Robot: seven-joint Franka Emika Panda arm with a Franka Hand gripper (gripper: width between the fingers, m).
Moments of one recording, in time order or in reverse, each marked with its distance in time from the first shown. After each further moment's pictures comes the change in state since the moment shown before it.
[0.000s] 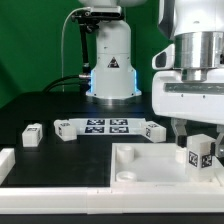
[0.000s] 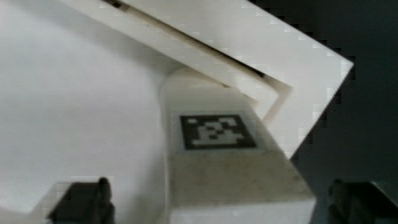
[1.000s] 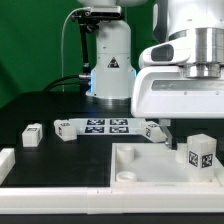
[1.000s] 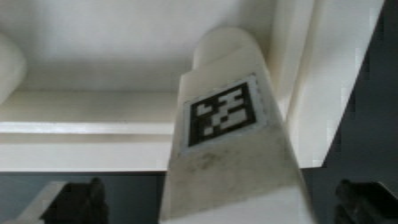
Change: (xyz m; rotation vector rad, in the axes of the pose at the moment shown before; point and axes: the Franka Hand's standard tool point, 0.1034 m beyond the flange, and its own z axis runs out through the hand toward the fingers) arm 0.003 -0.002 -0.002 0.071 0.111 -1.176
